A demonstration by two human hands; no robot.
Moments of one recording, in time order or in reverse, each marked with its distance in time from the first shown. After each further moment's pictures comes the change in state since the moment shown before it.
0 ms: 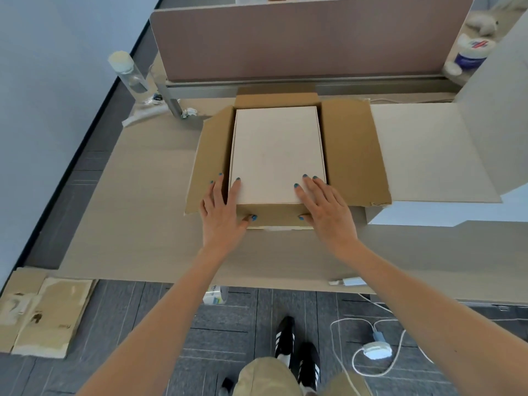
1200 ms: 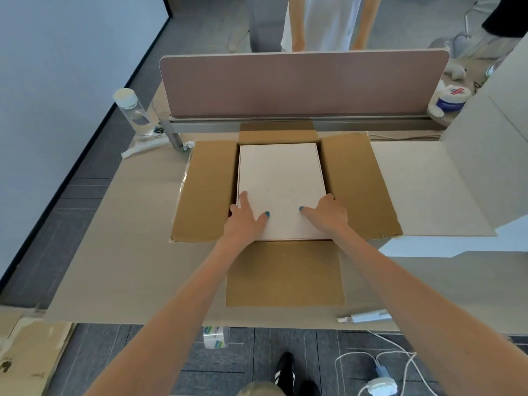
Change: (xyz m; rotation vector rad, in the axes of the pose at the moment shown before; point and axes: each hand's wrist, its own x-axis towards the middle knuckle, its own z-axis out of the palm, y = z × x) left_hand 0.075 0.036 -0.039 -0.388 -0.369 -0.228; right_hand 0.096 -0.007 -0.056 0.545 -0.376 0.800
